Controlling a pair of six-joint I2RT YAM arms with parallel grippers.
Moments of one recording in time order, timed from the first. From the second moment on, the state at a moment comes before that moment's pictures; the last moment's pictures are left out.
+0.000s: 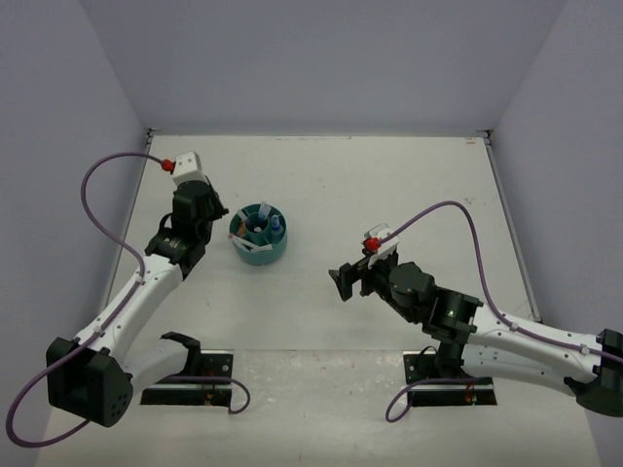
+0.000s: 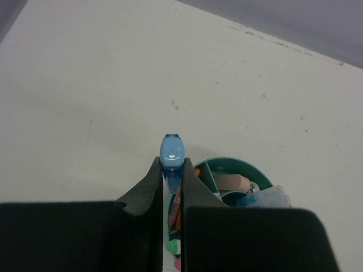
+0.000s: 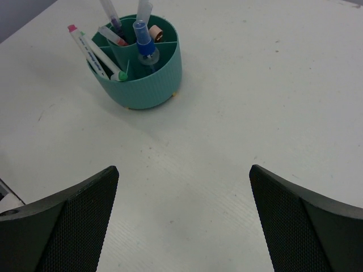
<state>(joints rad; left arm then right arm) -0.31 1.07 0.84 -0.17 -0.44 -0.41 1.13 0.80 0.59 -0.07 0.47 0.23</state>
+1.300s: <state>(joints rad) -0.31 0.80 0.72 -0.13 -0.21 -0.48 1.09 0.75 0.59 -0.11 0.56 0.31</state>
